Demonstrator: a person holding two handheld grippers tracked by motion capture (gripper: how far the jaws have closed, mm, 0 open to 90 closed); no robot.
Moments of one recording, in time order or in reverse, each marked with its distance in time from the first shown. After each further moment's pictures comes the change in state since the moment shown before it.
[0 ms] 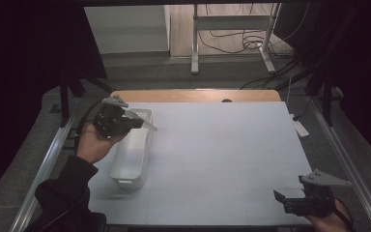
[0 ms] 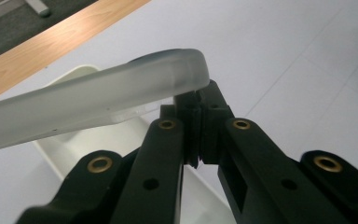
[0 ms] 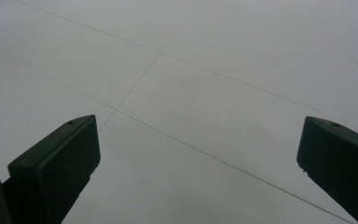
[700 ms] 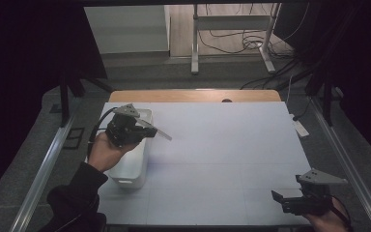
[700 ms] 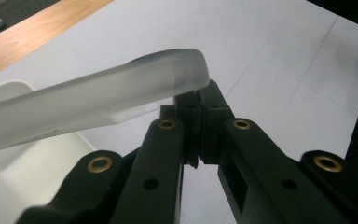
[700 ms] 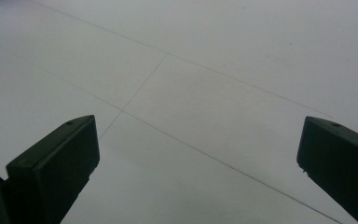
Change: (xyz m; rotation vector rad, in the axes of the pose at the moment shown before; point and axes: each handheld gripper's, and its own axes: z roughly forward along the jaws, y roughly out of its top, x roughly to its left) left arm -0.028 -0.003 0.018 -0.038 -0.122 0.047; right arm 0.001 0.003 0.004 0.004 0.026 -0.011
